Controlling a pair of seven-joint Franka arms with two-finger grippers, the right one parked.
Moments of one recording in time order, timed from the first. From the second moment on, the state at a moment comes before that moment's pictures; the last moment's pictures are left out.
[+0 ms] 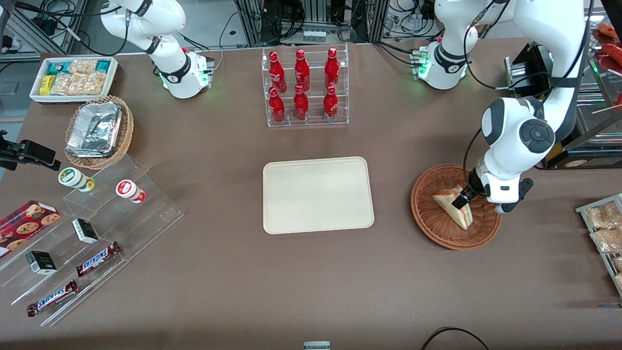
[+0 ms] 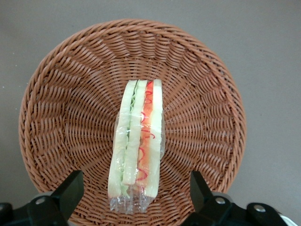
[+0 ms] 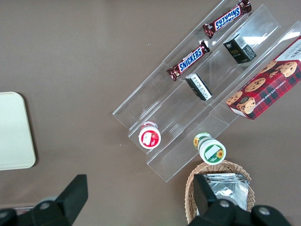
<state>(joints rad) -0.07 0.19 -0.05 -2.18 -0.01 2.41 -0.86</state>
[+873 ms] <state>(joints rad) -0.08 0.30 -0.05 -2.19 -0.01 2.48 -0.89</state>
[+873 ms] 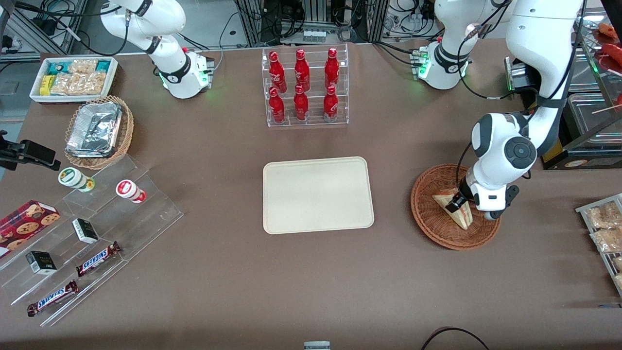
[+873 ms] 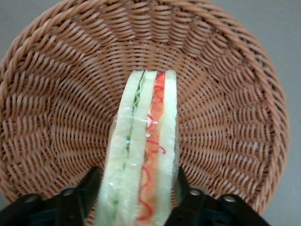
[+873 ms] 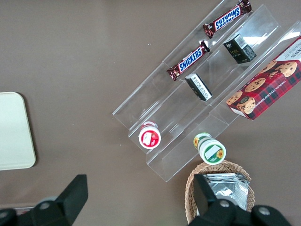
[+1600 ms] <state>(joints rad) -0.16 0.26 -0.06 -1.98 -0.01 2.13 -0.78</state>
